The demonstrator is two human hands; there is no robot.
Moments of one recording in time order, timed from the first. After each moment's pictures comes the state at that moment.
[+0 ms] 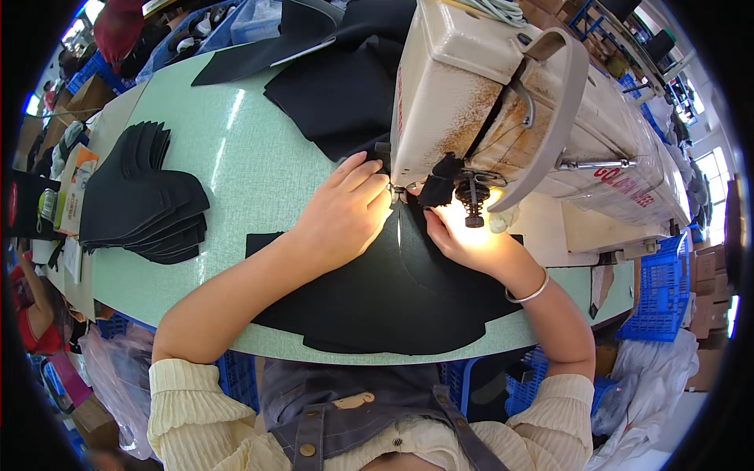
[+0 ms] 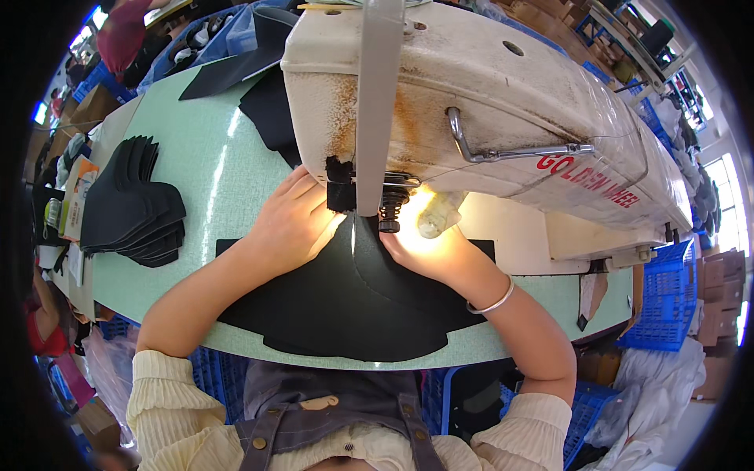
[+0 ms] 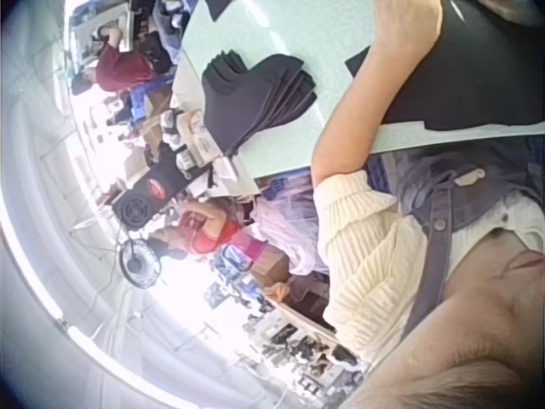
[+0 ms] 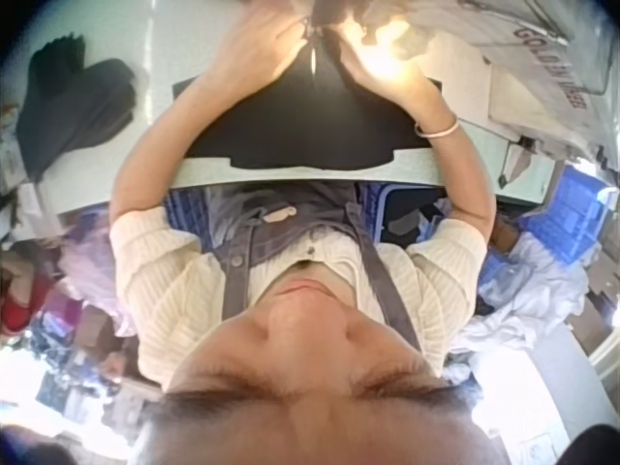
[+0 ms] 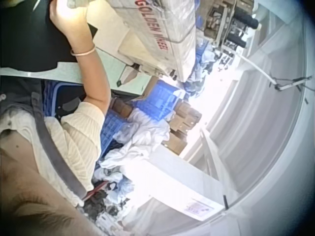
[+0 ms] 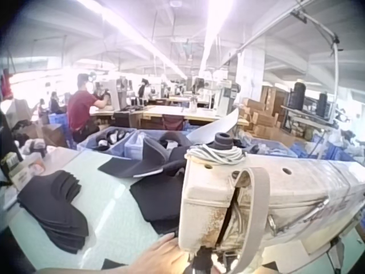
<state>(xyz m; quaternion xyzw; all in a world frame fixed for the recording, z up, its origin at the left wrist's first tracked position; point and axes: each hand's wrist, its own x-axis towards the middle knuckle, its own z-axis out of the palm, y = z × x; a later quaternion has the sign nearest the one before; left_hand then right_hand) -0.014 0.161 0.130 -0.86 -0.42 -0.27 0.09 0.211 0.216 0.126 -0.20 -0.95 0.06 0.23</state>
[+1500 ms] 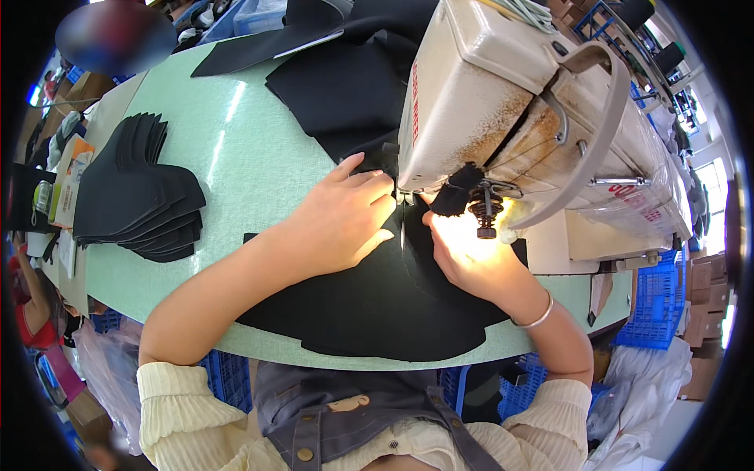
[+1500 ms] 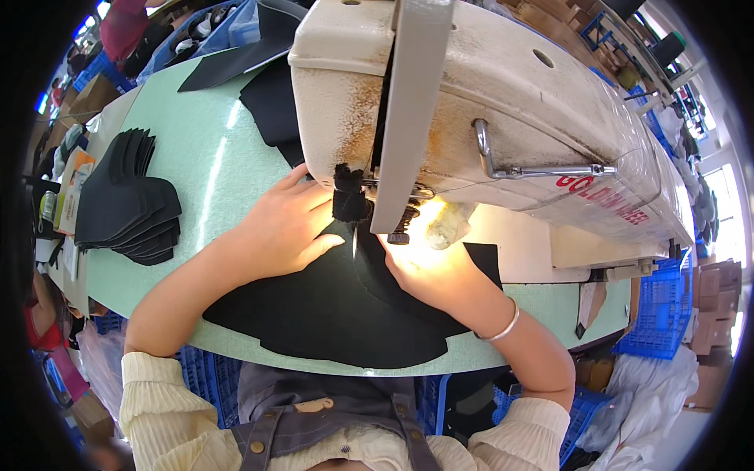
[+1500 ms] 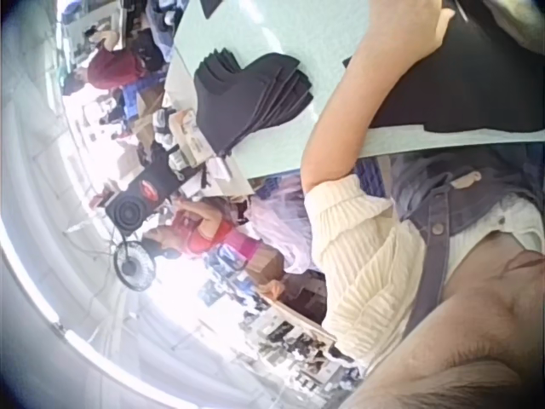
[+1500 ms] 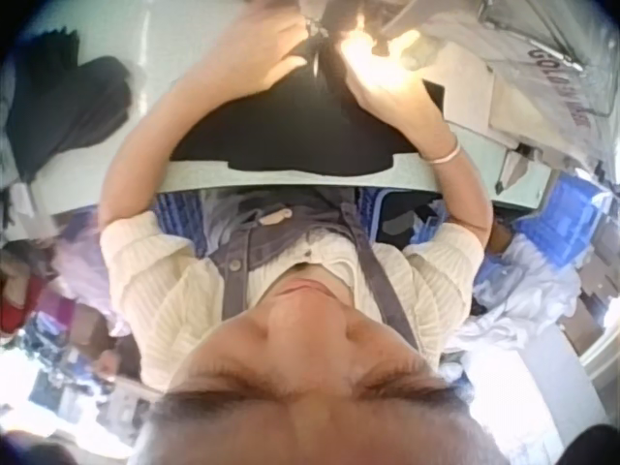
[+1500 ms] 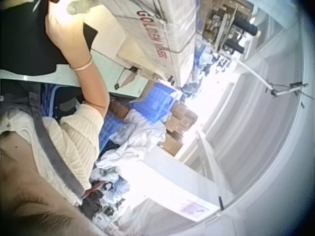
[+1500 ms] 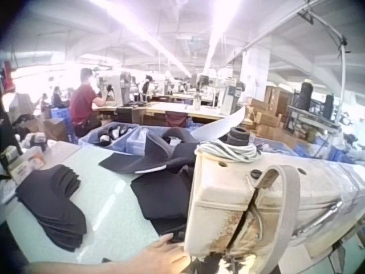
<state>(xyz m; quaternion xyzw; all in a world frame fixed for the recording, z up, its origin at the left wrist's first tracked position) -0.028 0.158 0.146 -0.89 -0.42 -0.18 0.02 0.215 0.188 0.138 -0.21 -0.96 -0.07 0.17</state>
